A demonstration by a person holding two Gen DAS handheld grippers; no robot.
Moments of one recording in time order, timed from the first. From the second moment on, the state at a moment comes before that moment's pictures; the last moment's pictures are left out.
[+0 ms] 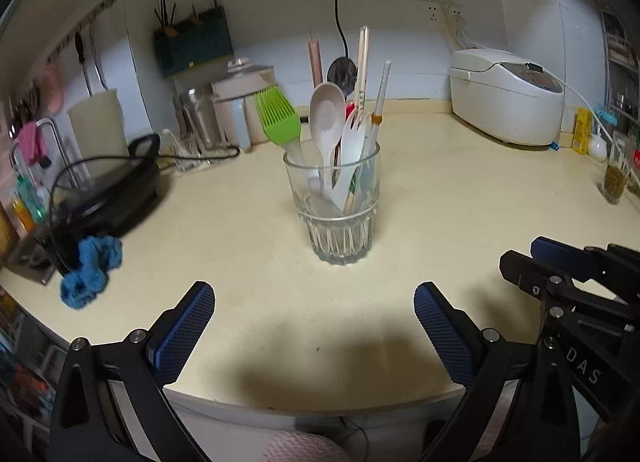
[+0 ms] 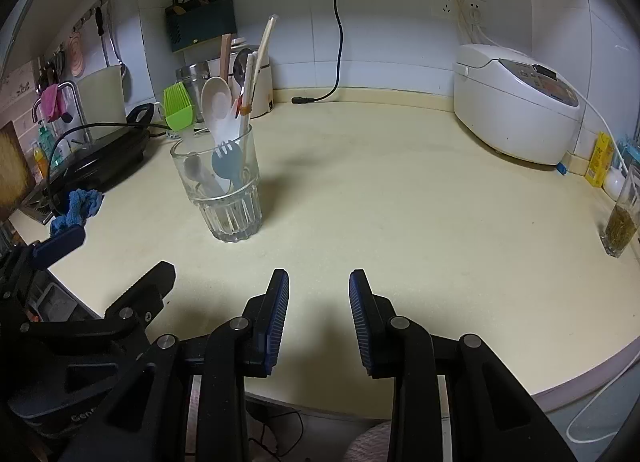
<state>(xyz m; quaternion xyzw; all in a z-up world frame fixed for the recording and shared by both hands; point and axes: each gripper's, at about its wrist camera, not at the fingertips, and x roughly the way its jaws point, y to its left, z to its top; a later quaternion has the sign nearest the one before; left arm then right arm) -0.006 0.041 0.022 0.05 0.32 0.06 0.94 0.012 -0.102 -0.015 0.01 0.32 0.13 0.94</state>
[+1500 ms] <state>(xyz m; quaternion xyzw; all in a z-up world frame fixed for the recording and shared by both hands) 0.009 0.046 0.001 0.02 0.36 0.06 0.93 0.027 -0.096 -0.034 0.01 0.35 0.12 0.93</state>
